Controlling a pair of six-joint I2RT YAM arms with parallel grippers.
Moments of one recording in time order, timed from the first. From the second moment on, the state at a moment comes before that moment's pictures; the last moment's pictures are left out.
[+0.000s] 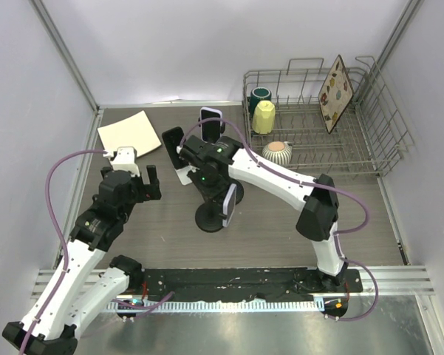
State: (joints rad) left arm -0.41 0.68 0.82 -0.60 -0.34 -0.24; right arm 1.00 1.98 1.94 -1.20 0.01 0.33
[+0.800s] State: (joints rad) left arm -0.41 0.67 0.81 -0.60 -0.33 -0.24; right arm 0.97 2.15 2.21 -1.15 0.08 0.31
